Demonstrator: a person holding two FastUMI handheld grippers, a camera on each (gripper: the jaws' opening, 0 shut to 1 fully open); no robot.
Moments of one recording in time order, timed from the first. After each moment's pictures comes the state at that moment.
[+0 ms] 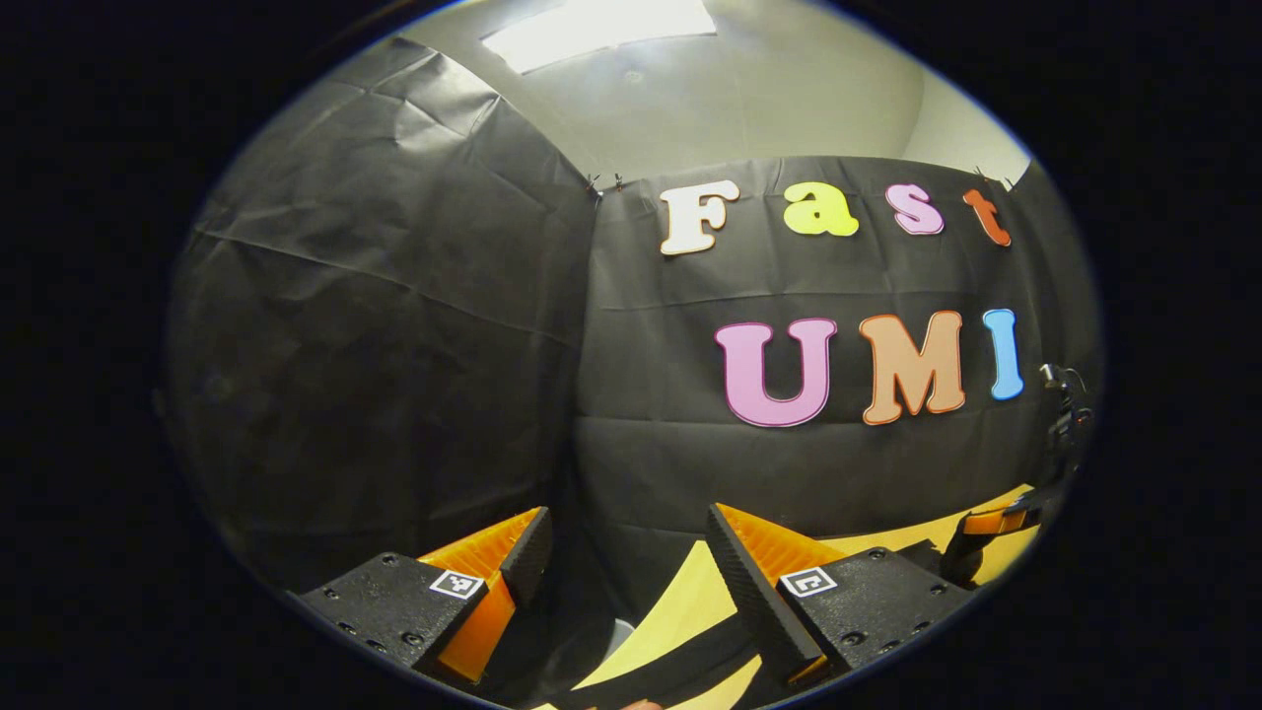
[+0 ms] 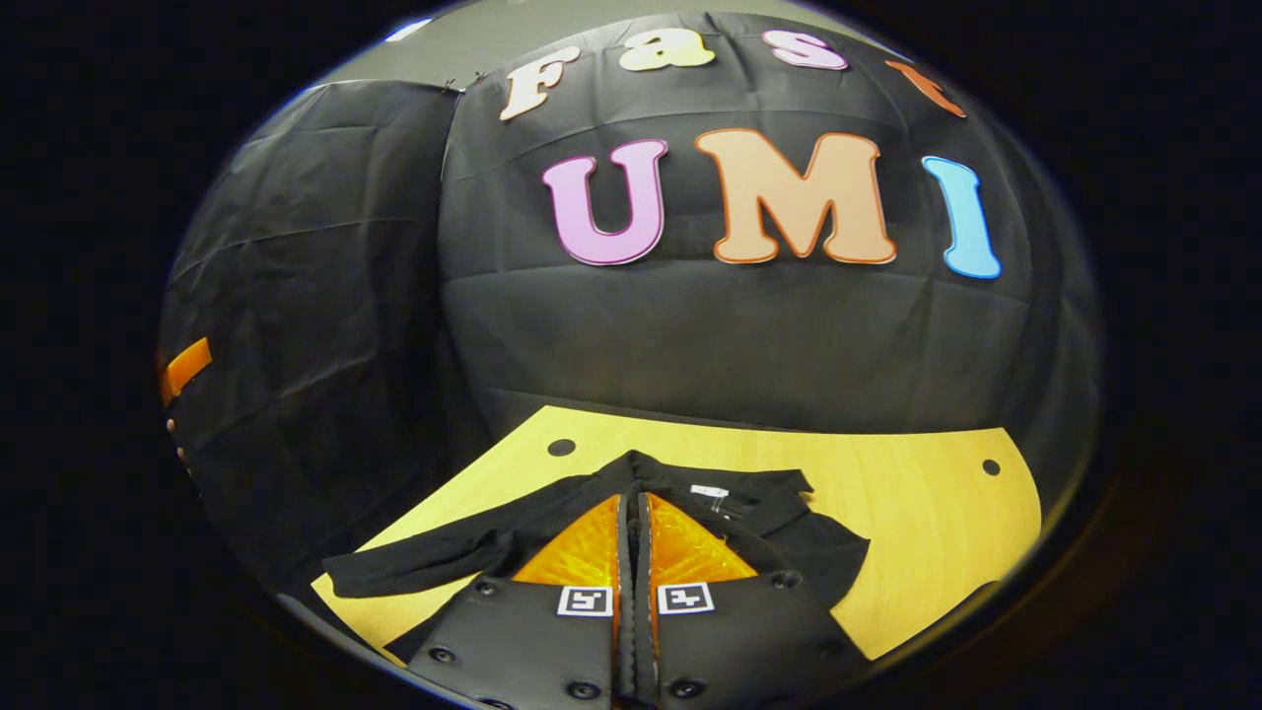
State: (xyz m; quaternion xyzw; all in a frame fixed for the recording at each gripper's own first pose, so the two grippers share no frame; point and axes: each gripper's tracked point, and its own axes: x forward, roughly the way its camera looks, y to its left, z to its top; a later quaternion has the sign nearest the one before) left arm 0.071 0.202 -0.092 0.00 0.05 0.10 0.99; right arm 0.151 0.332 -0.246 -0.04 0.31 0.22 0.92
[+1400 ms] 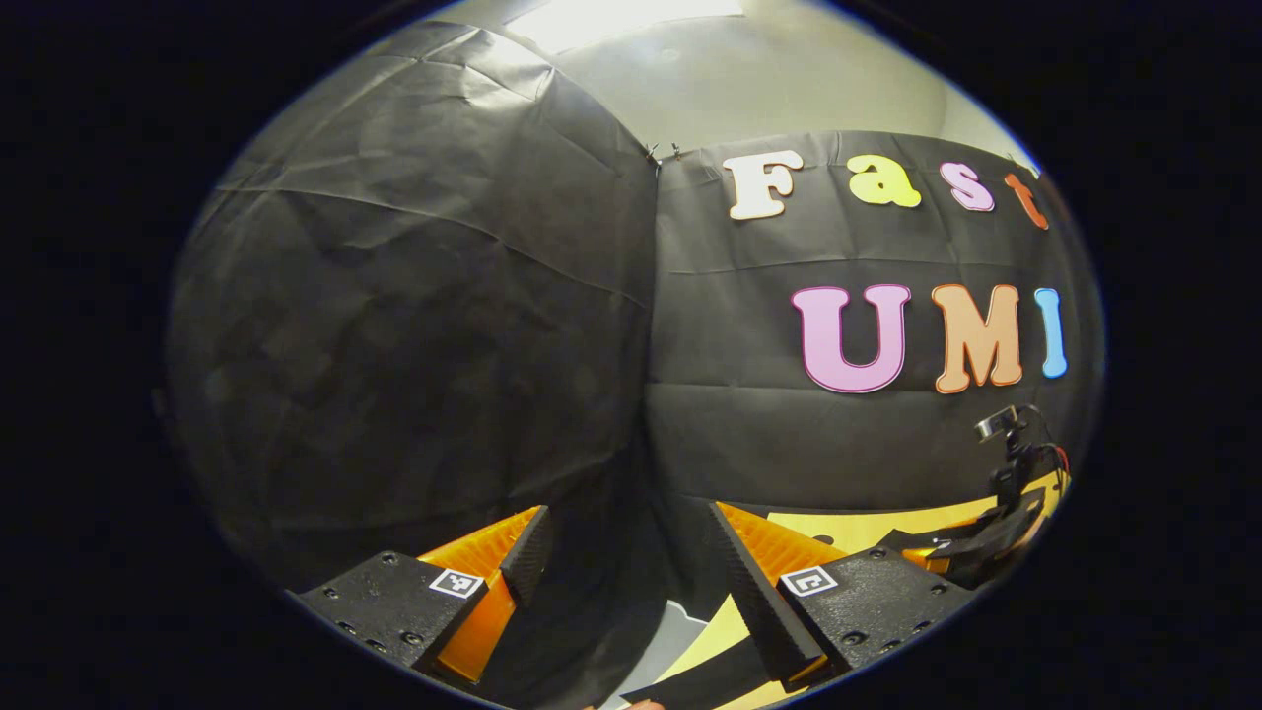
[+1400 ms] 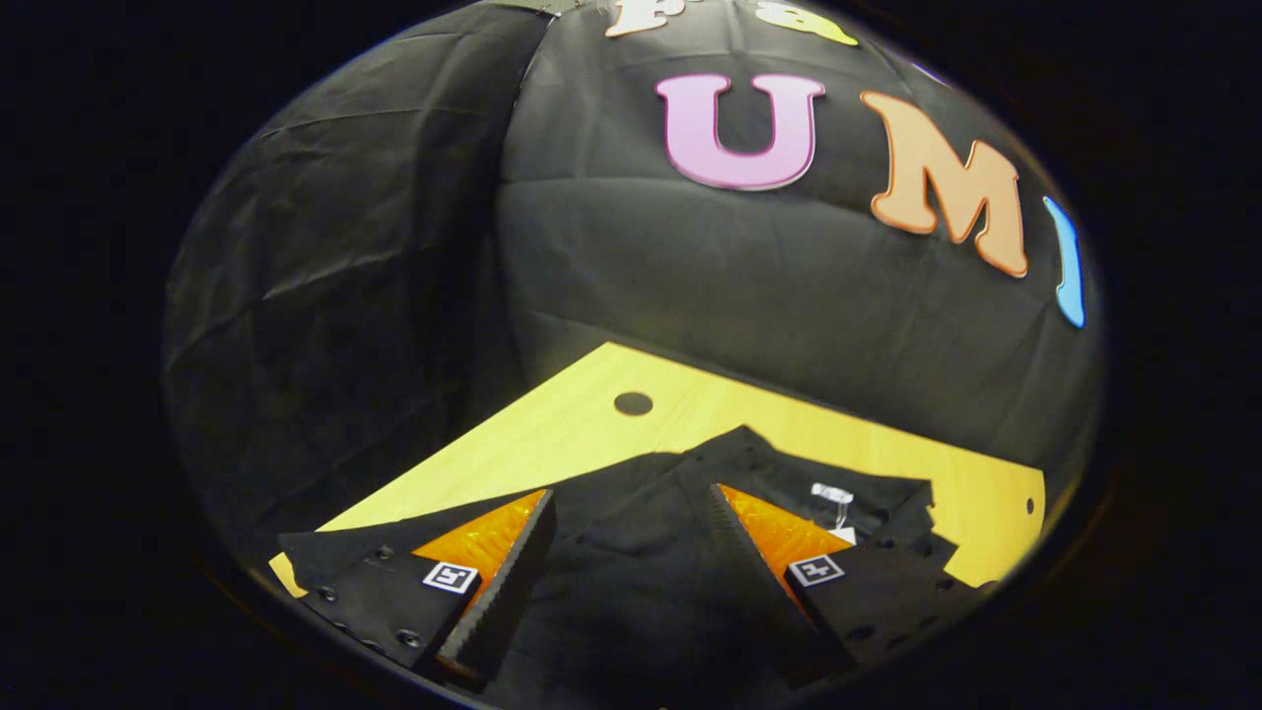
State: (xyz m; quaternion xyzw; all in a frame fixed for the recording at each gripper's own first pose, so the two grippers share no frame) left arm 0.046 0.293 -0.138 -0.01 0.08 0.16 0.98; right arm 0.174 0.469 -0.337 -0.14 0.34 0.27 0.89
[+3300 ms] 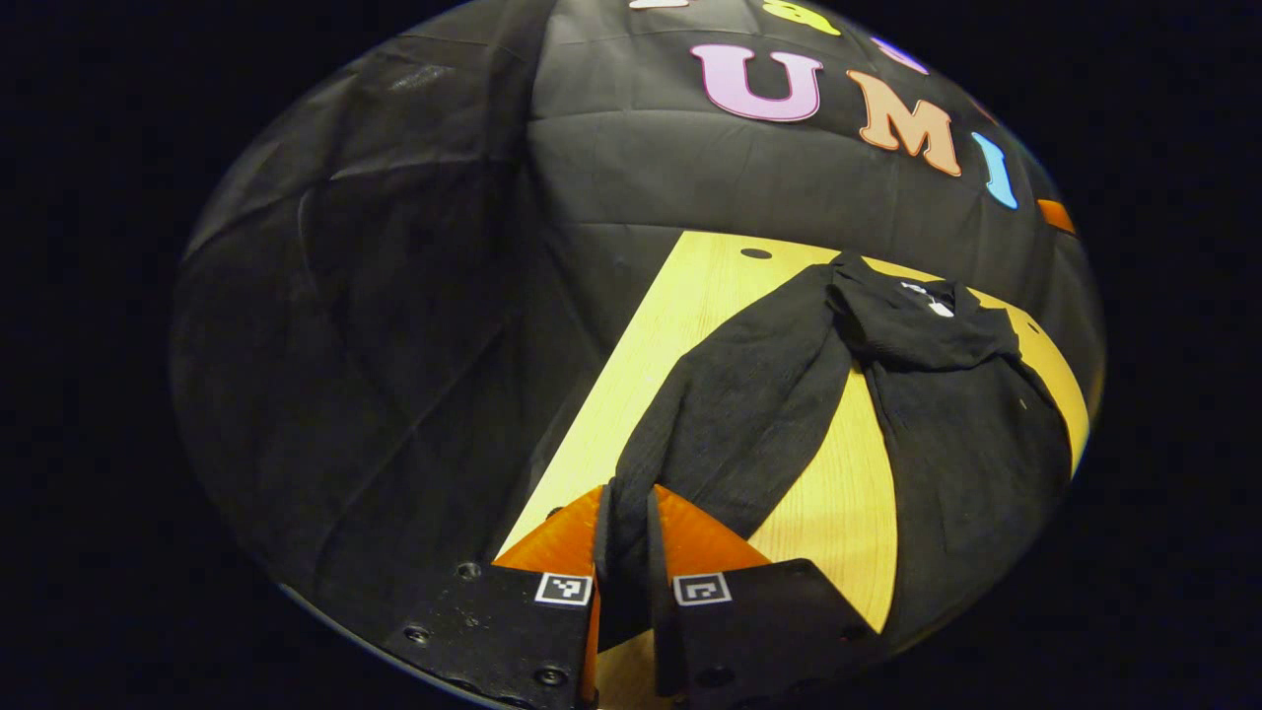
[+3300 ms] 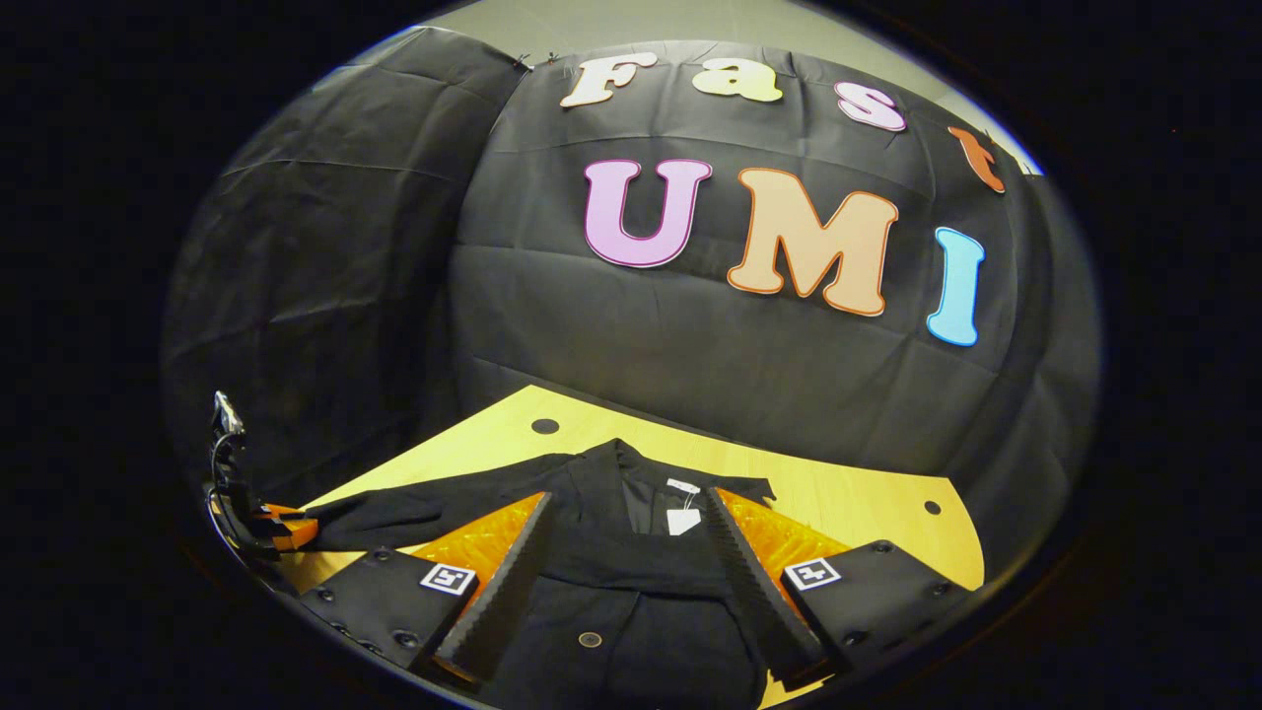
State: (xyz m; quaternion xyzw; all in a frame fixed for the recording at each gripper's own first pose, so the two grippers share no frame) left arm -0.033 0.184 -0.461 -0.03 0.41 0.02 0.91; right arm 0.090 0.325 -0.246 -0.14 0.27 0.18 0.93
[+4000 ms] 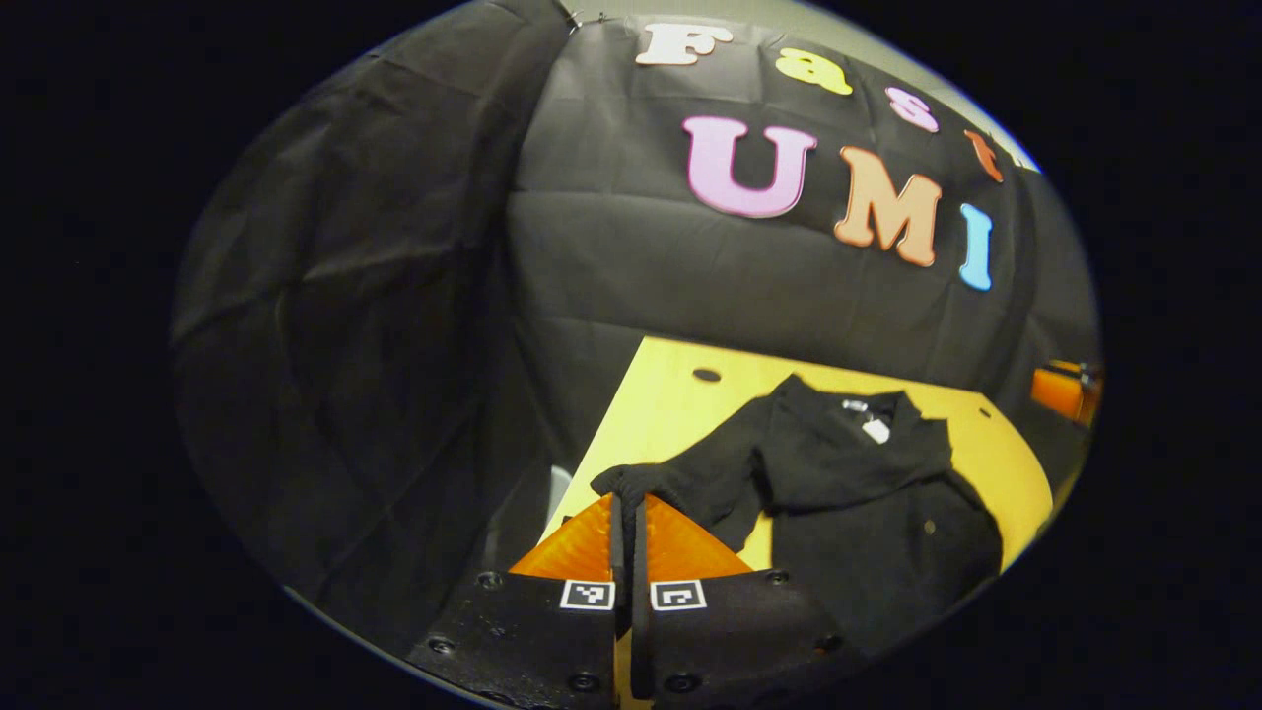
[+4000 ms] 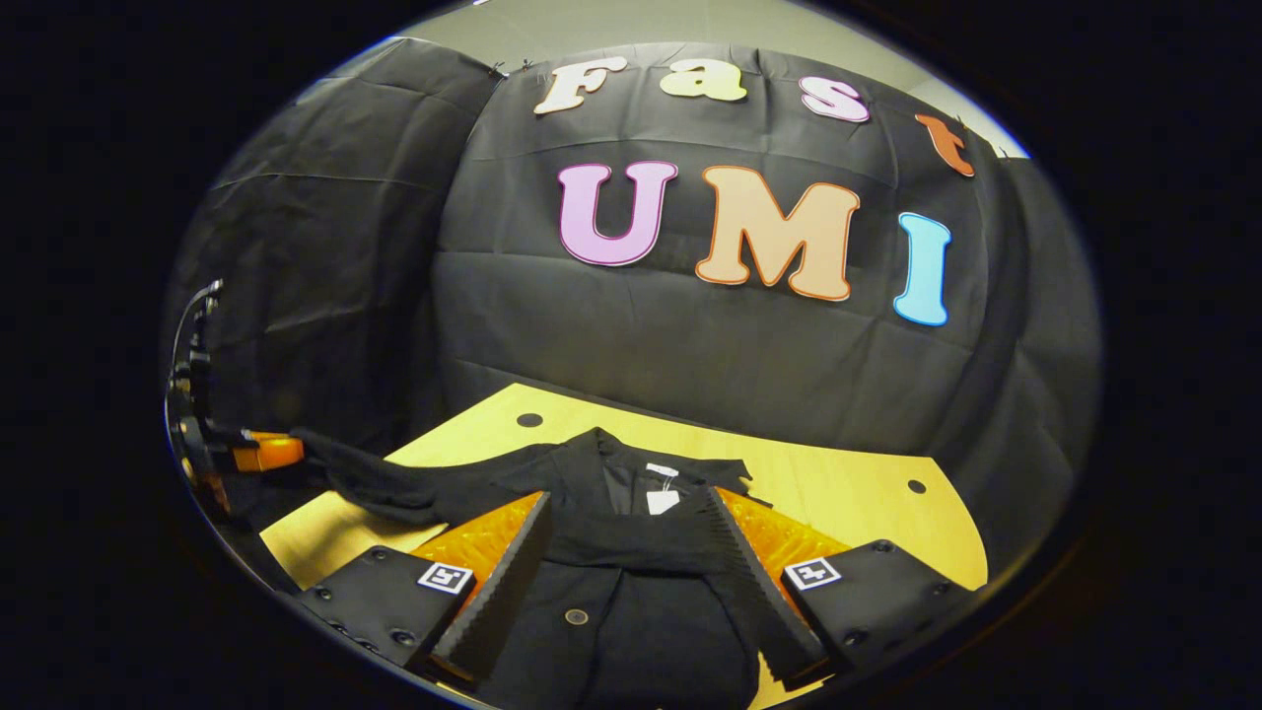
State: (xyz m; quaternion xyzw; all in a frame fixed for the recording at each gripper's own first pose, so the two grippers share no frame) left arm 0.067 0.145 -0.305 -0.08 0.29 -0.03 0.95; right arm 0.067 0.279 -0.237 -0.12 0.27 0.15 0.94
